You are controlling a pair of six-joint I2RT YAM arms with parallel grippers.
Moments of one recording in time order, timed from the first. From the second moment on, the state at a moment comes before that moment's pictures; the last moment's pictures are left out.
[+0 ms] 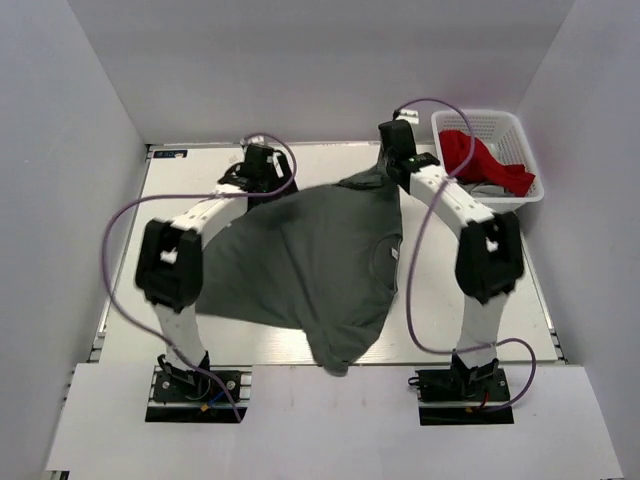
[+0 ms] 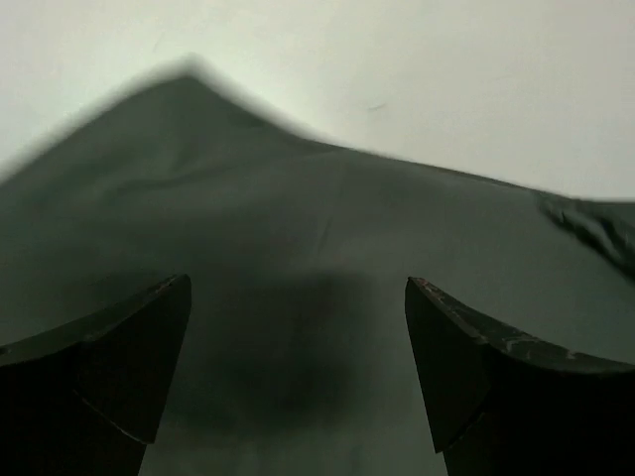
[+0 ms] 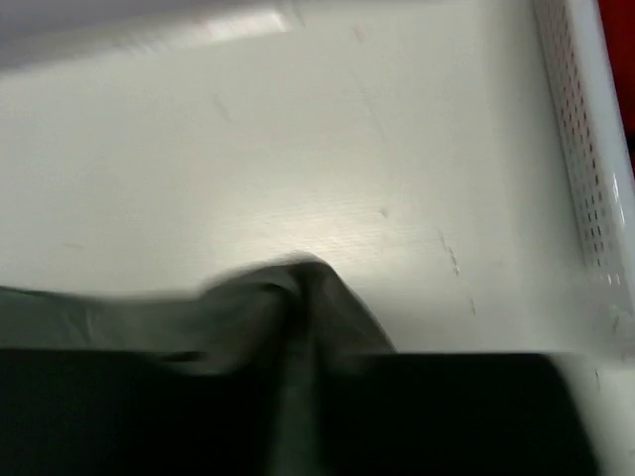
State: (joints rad) left arm -0.36 1.75 1.38 -0.22 -0.11 -0.56; right arm 0.44 1.83 1.61 -0.31 0.39 0.33
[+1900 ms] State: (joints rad) left arm -0.34 1.23 0.72 -0.45 -0.34 -0.83; right arm 0.26 1.89 1.26 -0.26 -0.08 0.56
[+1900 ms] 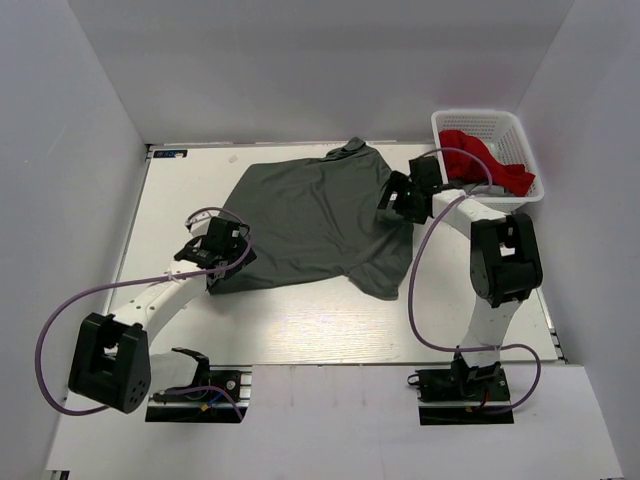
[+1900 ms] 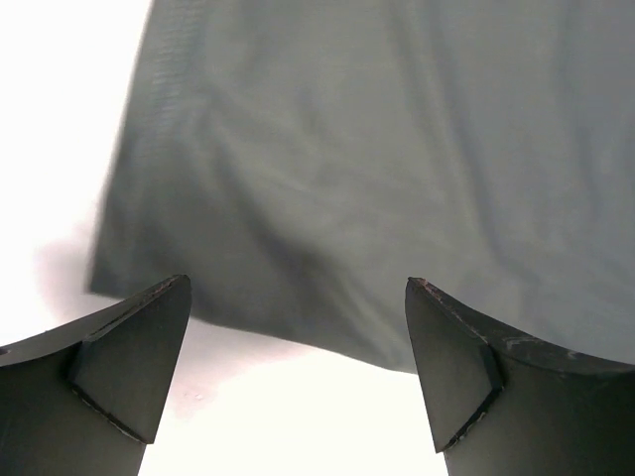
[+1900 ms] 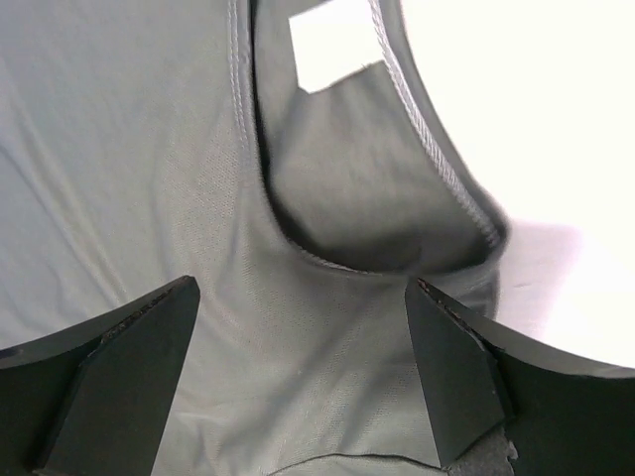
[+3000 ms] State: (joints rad) left arm -0.18 1.35 0.56 -0.25 -0.40 -0.93; right arm 0.57 1.30 0.68 -0.50 -0.06 0.44
